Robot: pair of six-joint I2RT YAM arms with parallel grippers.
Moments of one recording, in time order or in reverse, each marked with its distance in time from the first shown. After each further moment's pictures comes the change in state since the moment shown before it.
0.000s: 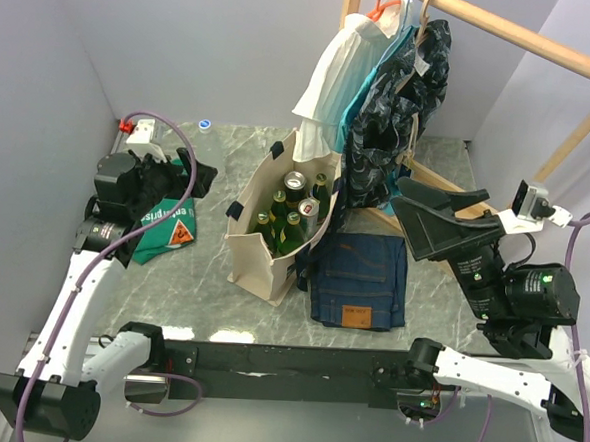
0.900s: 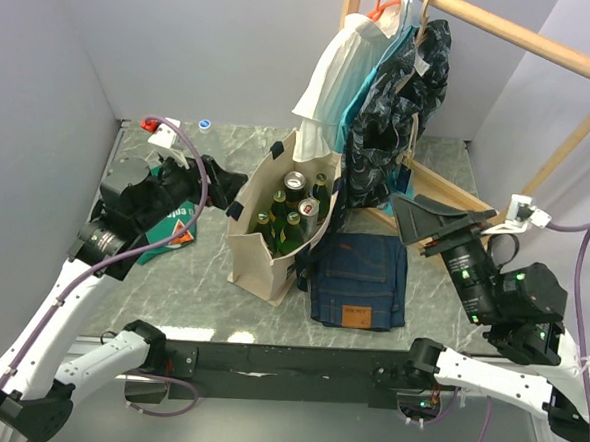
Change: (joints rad) left arm -0.295 -0.040 0.125 -0.046 -0.083 0.000; right arm 0.000 -0.057 -0.016 -0.314 0.340 -0.043
